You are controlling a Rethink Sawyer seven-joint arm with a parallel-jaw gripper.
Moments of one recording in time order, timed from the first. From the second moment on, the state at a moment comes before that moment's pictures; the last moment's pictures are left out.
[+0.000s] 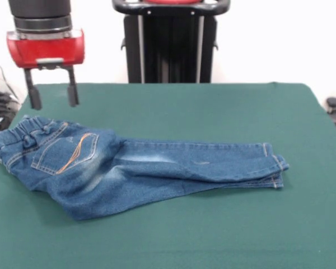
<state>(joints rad) -0.86 -0.76 0.60 1.65 -0.56 0.72 1.46</state>
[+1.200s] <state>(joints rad) -0.53 -0.75 0.32 1.71 -0.40 0.44 1.64</state>
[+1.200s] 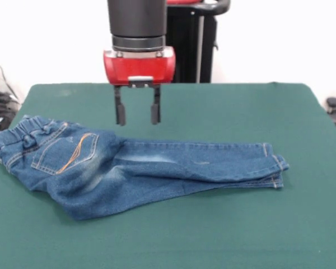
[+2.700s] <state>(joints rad) -0.25 -0.49 0.09 1.72 -0.14 0.12 1.75</state>
